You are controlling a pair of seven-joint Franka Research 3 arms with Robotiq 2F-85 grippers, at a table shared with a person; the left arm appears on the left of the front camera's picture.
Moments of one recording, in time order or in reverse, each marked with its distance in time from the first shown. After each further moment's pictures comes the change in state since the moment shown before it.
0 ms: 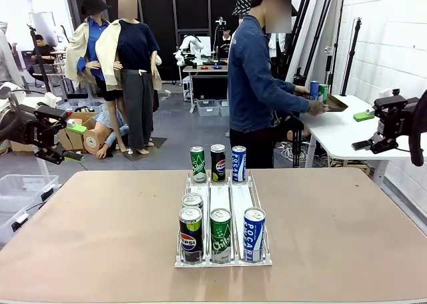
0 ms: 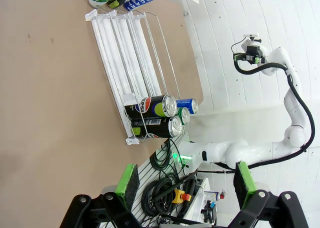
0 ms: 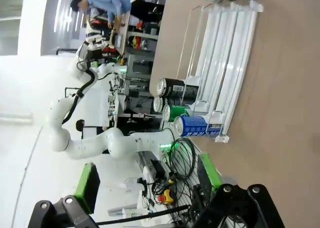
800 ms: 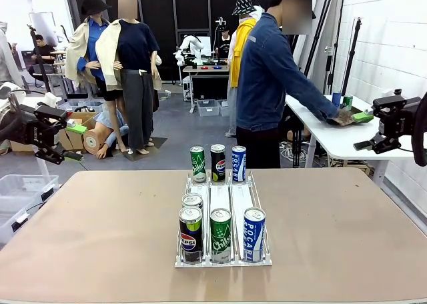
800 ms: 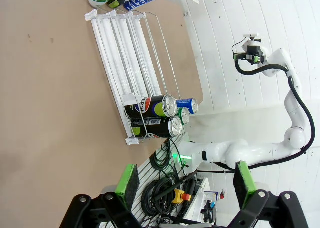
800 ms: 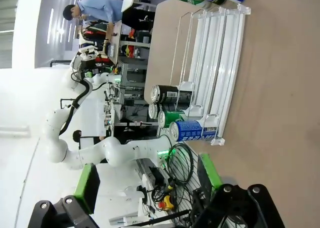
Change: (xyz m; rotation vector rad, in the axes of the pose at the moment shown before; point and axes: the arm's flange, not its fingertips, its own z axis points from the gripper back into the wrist) left arm 0.000 0.000 0.000 0.000 0.000 0.000; right arm -0.002 0.003 0.003 -0.033 -0.036 -0.026
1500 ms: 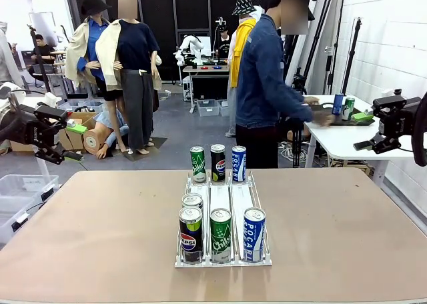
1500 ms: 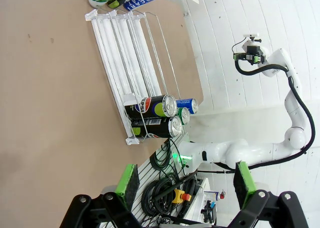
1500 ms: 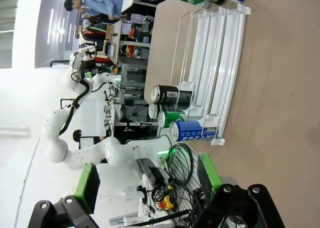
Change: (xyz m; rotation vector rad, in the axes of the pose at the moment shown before) left arm 0.000 0.000 0.000 0.000 0.000 0.000; right arm 0.000 0.000 0.000 0.000 0.000 0.000
